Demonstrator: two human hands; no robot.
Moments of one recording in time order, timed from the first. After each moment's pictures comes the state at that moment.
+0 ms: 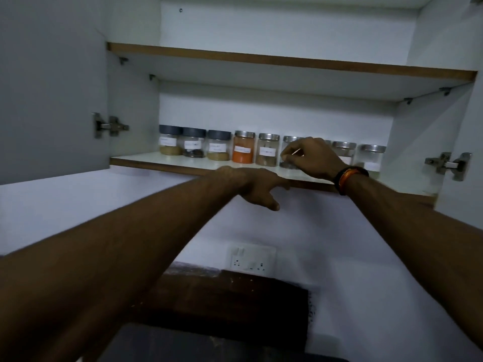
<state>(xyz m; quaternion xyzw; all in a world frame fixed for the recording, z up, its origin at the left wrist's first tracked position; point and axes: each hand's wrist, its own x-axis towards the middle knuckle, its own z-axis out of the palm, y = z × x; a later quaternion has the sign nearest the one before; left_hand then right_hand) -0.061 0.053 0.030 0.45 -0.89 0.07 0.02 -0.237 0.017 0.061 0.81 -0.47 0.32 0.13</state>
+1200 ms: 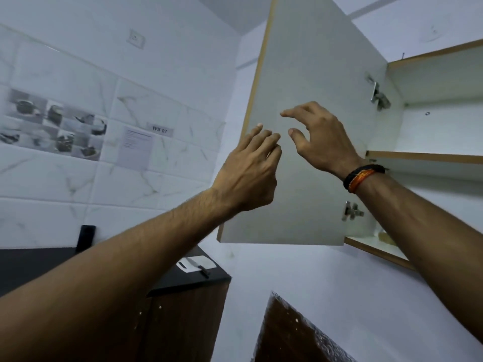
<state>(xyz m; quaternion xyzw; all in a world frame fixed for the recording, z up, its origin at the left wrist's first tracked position) 0.322 0.359 0.081 0.60 -0.46 0.63 0.17 0.212 0.232 0.179 0.85 0.00 0.50 0.18</state>
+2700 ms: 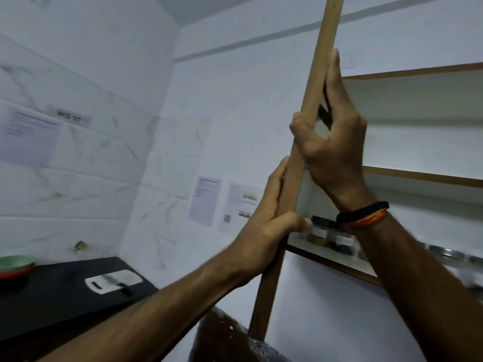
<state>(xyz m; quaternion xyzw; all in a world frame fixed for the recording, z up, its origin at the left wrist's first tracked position) 0.230 0.303 0.052 0.30 -0.69 -0.08 0.66 0.144 0.247 0.172 0.75 0.01 0.66 0.09</state>
